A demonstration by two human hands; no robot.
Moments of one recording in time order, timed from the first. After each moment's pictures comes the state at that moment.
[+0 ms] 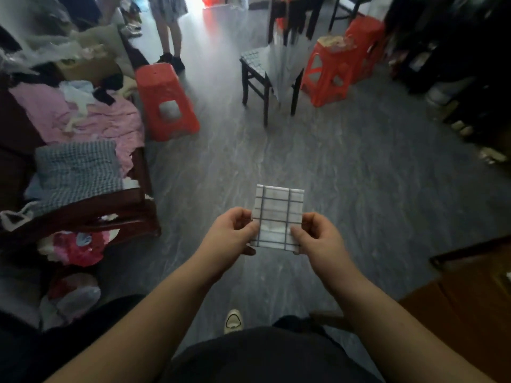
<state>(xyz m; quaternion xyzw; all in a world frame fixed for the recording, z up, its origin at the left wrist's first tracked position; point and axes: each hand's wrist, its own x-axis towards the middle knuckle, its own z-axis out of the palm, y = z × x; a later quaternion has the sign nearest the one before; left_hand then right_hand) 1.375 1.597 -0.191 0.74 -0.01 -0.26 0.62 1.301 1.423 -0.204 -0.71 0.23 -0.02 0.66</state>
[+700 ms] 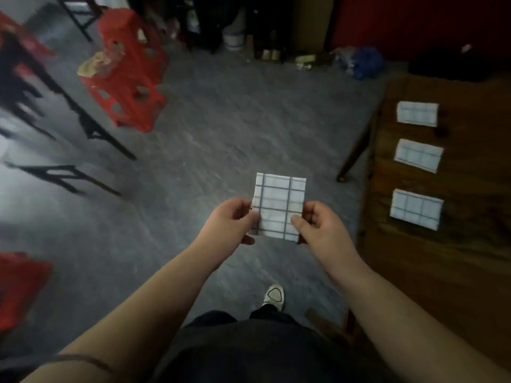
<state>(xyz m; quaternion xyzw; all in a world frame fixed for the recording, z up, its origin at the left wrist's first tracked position) 1.506 1.135 -0.206 0.72 -0.32 -0.48 0.37 1.322 1.080 -0.232 -0.55 0.52 -0.26 0.60</state>
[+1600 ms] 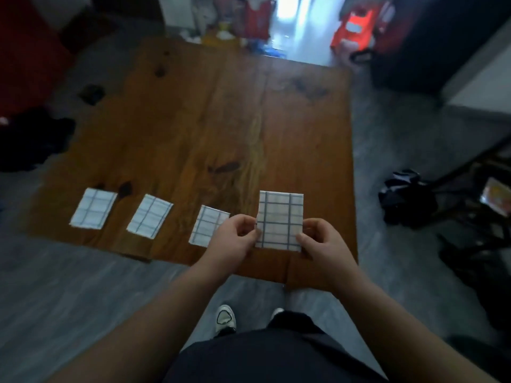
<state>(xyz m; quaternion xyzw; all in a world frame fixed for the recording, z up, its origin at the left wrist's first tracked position) 1.242 0.904 -0.232 0.20 -0.74 -0.63 -0.13 1.214 1.104 -0.206 0.09 0.79 -0.56 0.24</state>
